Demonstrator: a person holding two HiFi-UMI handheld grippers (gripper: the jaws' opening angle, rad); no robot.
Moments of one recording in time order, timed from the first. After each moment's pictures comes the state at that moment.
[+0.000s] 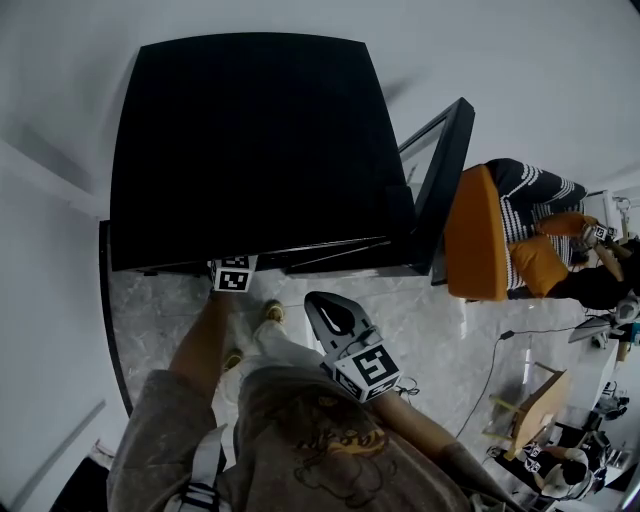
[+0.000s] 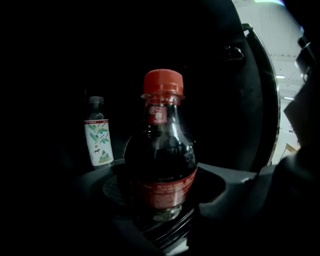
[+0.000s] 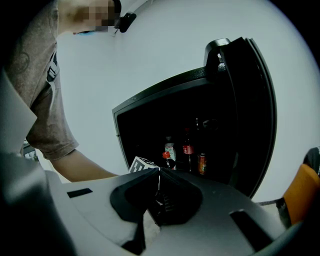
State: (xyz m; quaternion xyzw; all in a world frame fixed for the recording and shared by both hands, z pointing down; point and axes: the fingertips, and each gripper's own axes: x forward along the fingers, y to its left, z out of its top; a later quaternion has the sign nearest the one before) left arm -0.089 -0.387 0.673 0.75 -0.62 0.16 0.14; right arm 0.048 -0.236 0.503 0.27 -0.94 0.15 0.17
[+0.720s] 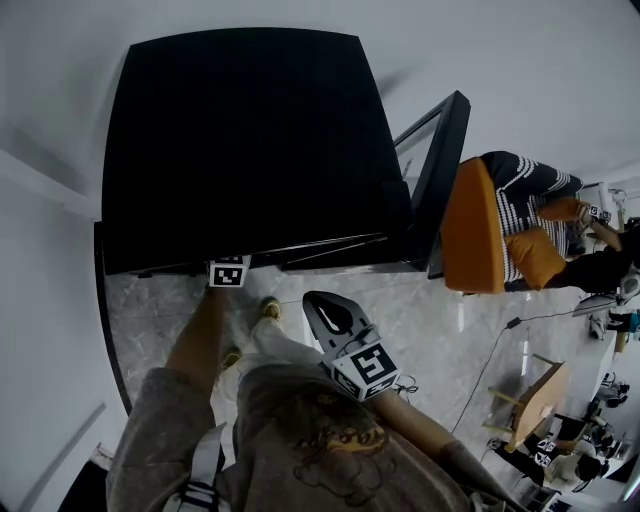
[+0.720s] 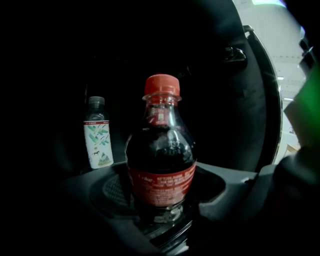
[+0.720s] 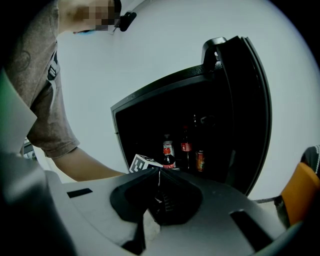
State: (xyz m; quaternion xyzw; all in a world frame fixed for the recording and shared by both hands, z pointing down) left arm -0.093 -0.396 0.673 0.75 -0.63 0.15 0.13; right arm 0.052 -0.233 0.509 0.28 -0.93 0.15 0.18
